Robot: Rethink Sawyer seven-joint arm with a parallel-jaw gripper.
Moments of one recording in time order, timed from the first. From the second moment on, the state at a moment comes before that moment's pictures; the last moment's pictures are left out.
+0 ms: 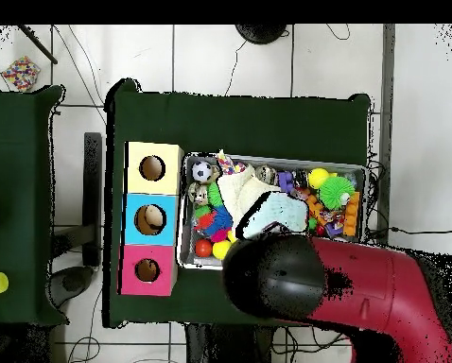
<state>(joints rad) -0.43 -1.23 0.13 1.73 -0.33 1.09 2.28</state>
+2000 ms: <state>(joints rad) -0.41 -1.30 0.09 2.27 -0.33 0.71 2.25</state>
